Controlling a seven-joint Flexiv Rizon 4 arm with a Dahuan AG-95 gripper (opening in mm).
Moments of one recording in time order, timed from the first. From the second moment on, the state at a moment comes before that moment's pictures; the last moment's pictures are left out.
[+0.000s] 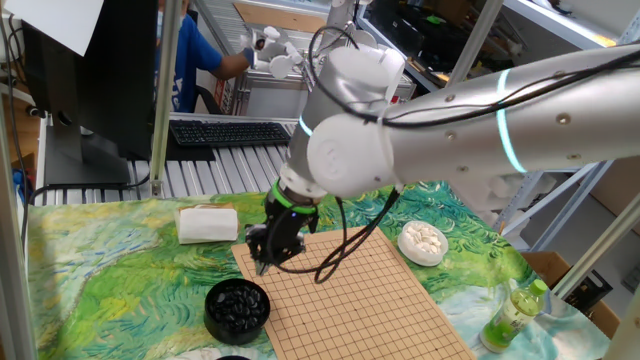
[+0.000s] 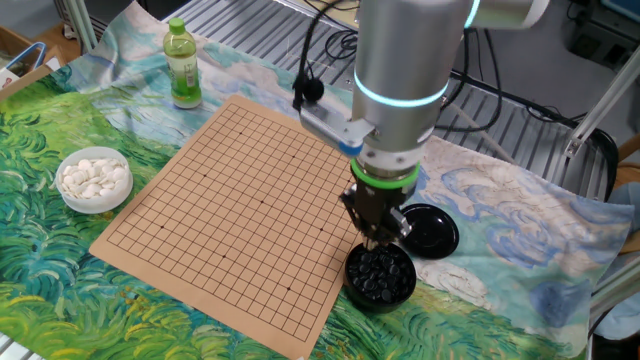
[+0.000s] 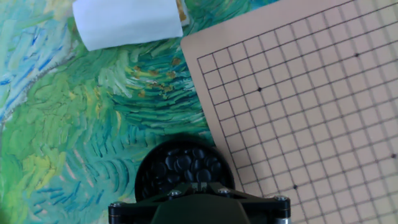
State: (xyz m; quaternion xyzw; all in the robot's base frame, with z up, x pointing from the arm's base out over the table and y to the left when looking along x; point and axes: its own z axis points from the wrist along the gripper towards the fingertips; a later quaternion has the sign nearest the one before) arm 0.523 0.184 0.116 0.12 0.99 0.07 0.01
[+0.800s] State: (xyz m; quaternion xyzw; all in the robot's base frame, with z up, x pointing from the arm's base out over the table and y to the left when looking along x) arm 0.505 0.209 0.090 0.13 0.99 0.06 0.02
